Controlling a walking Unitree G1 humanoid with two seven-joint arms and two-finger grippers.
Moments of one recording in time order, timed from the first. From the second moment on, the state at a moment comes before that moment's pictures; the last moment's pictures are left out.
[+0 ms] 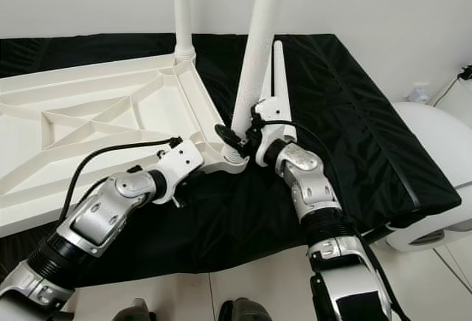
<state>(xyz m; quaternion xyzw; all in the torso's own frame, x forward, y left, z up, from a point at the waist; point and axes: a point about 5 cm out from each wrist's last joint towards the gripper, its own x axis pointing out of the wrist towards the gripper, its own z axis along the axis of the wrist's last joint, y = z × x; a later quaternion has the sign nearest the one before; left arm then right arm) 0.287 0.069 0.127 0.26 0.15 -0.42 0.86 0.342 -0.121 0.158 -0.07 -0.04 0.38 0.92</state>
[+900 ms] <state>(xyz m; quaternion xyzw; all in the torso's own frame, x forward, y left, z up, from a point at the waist) 0.267 0.086 0.125 0.27 0.15 -0.43 0.85 0.325 -0.100 0.155 -0.02 -0.11 0.27 0.96</state>
